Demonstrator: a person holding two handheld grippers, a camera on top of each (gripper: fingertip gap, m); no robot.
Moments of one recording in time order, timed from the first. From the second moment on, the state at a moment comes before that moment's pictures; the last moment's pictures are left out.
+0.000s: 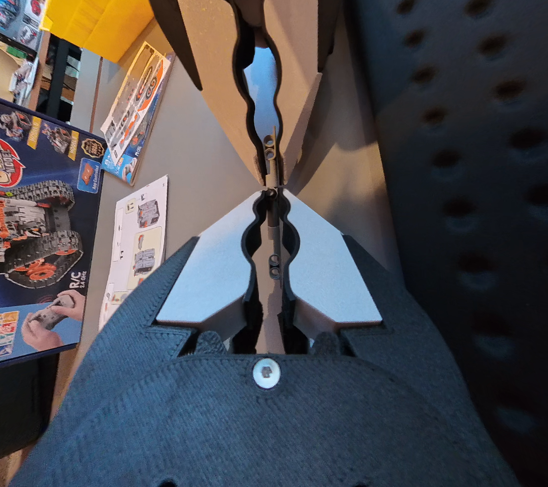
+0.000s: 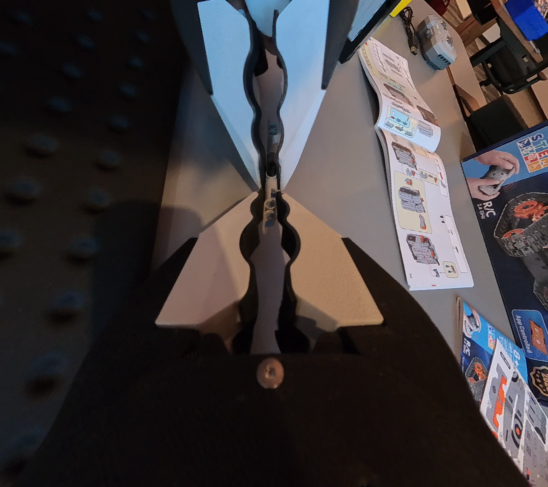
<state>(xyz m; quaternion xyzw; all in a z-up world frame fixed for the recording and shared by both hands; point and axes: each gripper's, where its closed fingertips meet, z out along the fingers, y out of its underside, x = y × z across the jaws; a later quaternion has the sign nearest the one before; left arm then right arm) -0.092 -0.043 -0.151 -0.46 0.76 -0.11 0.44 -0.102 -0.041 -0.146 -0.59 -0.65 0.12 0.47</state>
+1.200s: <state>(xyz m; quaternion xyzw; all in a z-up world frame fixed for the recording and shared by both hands) -0.118 -0.021 -0.118 -0.48 0.71 -0.14 0.50 -0.039 -0.018 -0.142 -0.65 -0.57 0.13 0.48</state>
